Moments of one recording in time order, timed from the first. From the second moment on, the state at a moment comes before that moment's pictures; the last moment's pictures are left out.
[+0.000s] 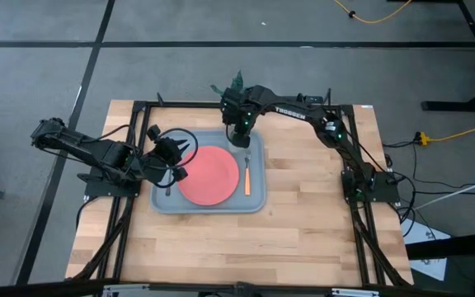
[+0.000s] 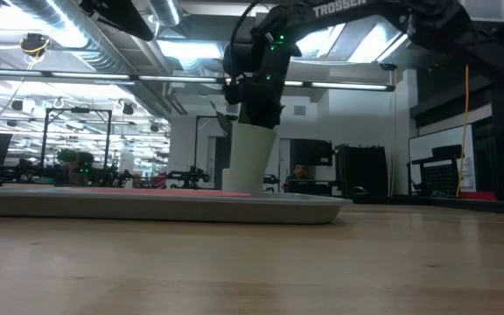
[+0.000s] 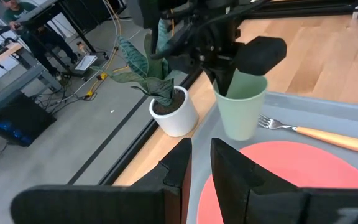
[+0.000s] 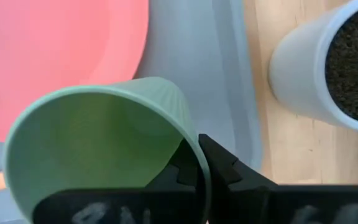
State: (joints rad) left arm -0.33 0.96 0.91 -0.67 -1.00 -0.31; right arm -0.38 2.32 2.25 -1.25 -0.08 -0.21
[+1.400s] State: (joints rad) left arm -0.33 0.96 0.91 -0.67 -0.97 -0.31; right arm -0.33 2.31 2.25 -1.23 0.11 -0.12
